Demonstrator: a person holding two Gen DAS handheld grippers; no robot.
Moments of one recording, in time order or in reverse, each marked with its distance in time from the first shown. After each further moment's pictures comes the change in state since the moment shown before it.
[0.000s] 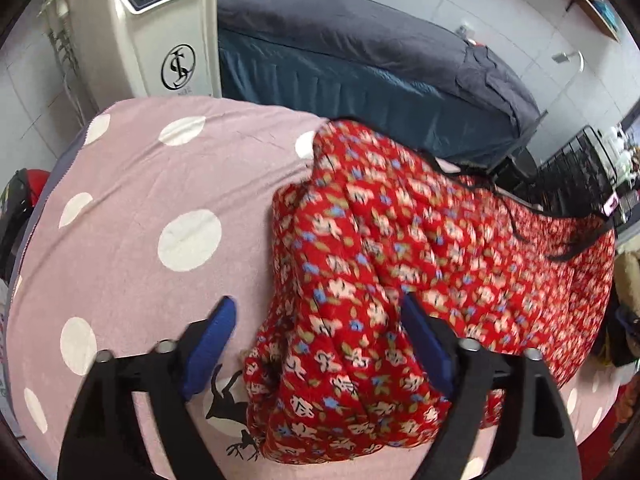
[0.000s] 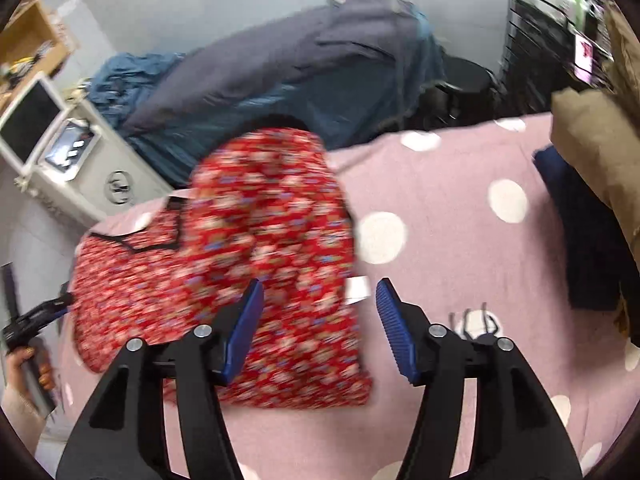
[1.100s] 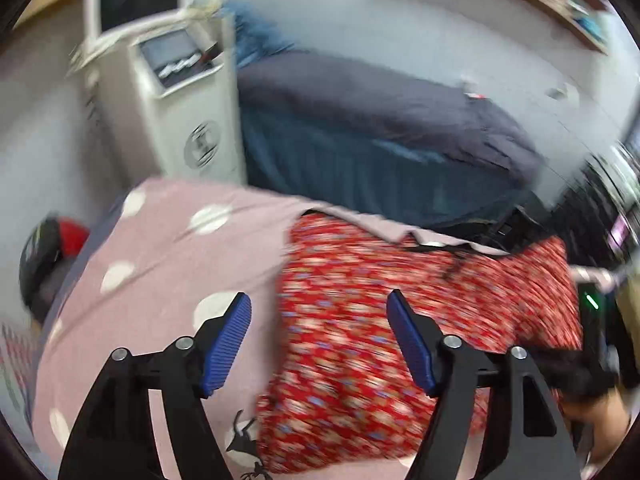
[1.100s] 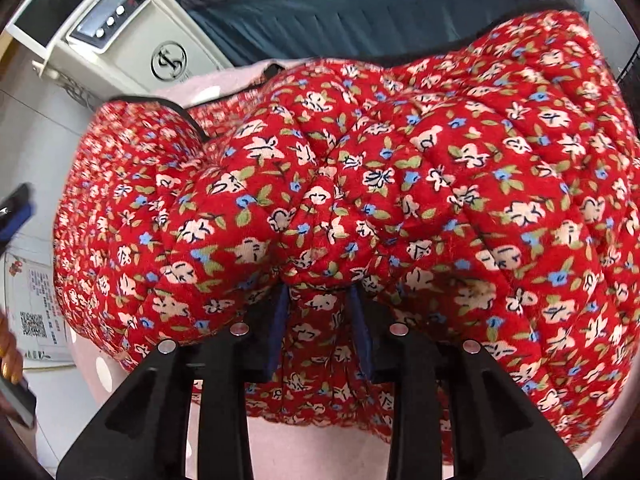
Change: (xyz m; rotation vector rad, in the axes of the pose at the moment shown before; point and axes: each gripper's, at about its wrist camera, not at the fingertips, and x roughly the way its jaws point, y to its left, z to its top) left arm -0.076 -0.039 0.020 0.061 -0.270 0.079; right arm 0.195 0.118 -0.007 -0.192 0.354 0.068
